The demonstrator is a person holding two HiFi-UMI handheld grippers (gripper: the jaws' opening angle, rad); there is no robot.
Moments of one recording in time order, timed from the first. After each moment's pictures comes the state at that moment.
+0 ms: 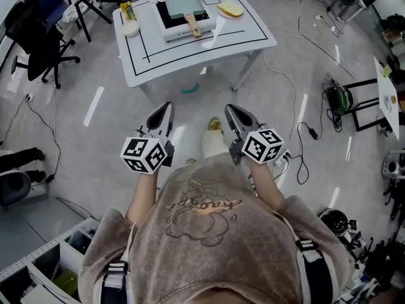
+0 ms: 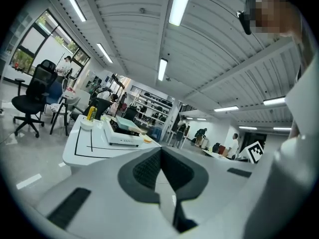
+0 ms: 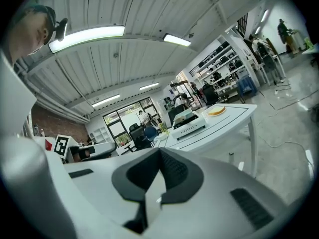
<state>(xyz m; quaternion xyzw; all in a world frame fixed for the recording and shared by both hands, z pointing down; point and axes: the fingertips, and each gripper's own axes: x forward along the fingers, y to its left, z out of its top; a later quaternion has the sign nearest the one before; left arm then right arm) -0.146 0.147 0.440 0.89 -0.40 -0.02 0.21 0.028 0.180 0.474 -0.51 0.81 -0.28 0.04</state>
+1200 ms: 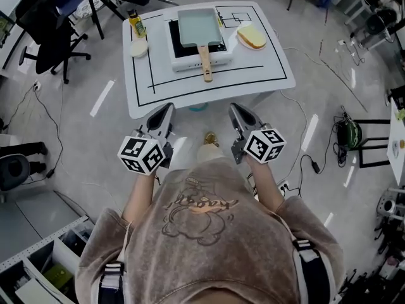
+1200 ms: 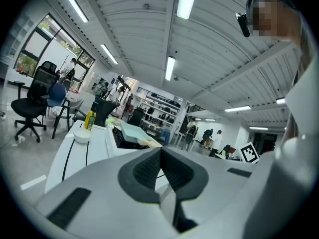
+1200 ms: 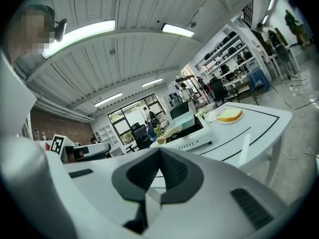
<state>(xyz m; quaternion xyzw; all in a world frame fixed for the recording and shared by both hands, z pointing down) -0.119 -0.018 0.438 0.87 -0.44 -0.02 0.21 0.064 -0.018 0.482 -0.46 0.84 -0.28 0.03</state>
